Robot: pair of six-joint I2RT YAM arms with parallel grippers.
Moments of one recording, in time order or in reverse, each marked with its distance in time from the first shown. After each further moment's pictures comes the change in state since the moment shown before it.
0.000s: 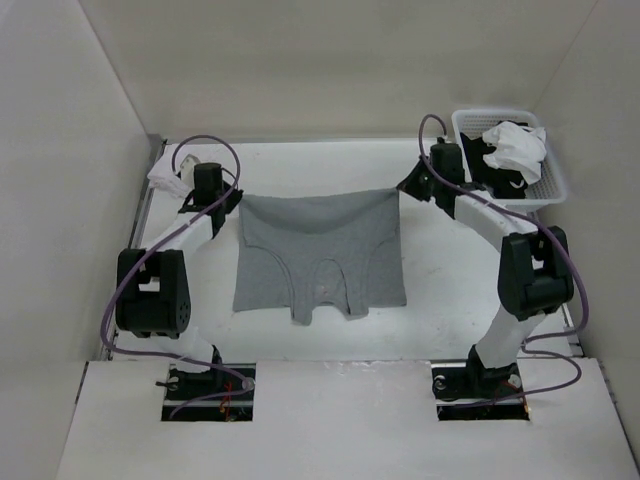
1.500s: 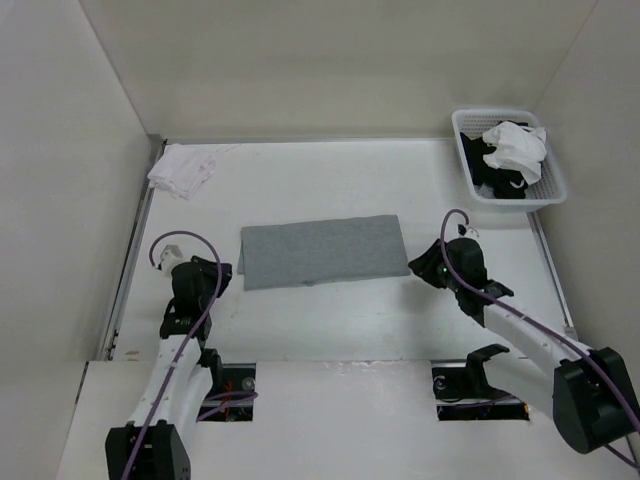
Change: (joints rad) left arm 0.152 -0.934 -0.793 -0.047 0.118 -0.025; right arm 0.092 -0.669 -0.805 0.101 0.083 0.129
